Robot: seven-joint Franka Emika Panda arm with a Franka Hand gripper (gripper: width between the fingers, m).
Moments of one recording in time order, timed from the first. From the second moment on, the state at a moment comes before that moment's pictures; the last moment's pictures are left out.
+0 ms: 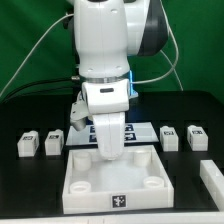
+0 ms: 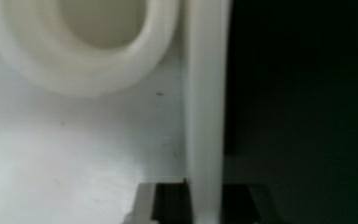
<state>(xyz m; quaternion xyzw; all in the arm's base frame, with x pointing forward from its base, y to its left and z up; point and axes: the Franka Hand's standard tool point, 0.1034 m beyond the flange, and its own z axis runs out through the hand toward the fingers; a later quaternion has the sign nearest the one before) 0.438 -0.010 0.012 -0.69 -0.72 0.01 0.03</state>
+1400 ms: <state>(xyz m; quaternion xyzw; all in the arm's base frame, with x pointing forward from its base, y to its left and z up) 0.490 0.063 0.012 -0.72 -0.69 -0.02 0.04</state>
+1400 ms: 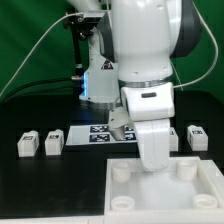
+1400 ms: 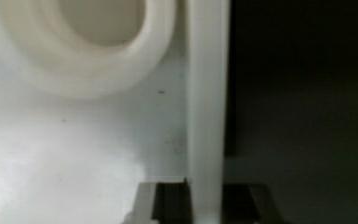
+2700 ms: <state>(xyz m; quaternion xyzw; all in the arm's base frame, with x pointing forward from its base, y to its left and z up) 0.490 0.060 0.011 -0.71 -0.70 -0.01 0.04</state>
